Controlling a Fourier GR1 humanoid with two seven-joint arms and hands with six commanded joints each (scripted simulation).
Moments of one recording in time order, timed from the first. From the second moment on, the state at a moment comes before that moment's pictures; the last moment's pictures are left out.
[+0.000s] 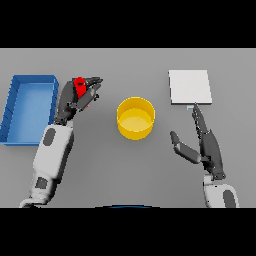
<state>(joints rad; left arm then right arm) -0.53 0.01 0.07 -1.02 -0.07 0.04 -0.17 0.12 -0.06 0.13 -1.72 0.20 -0.01 -0.10</state>
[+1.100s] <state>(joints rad) -0.76 0.23 -0.37 -1.06 -0.67 -0.13 0.09 0.13 -0.07 0.14 -1.75 0.24 -0.01 -0.10</state>
